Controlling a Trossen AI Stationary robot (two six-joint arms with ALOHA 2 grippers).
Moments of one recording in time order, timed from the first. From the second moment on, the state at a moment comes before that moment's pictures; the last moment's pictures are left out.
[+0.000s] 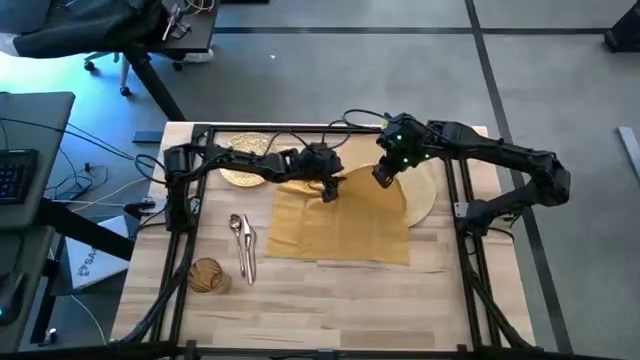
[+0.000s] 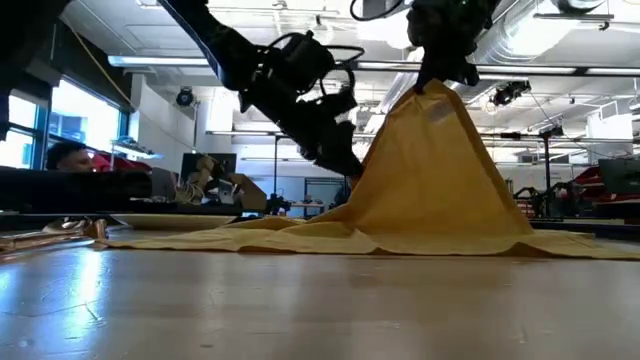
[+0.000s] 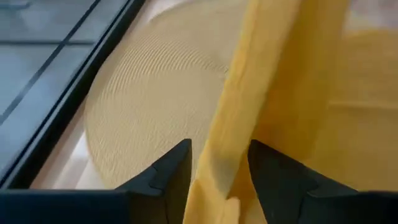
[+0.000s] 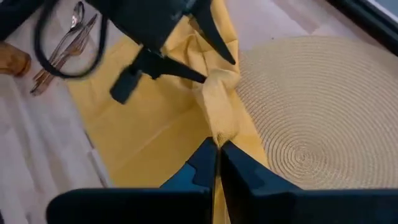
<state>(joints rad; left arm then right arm) 0.27 1.94 1.19 0.14 -0.11 0.14 -0.35 1.34 1.28 -0.91 -0.10 0.36</state>
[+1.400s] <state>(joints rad) 0.33 1.76 1.19 -0.21 -0.36 0.43 -0.29 1.34 1.54 -1.32 0.07 0.44</state>
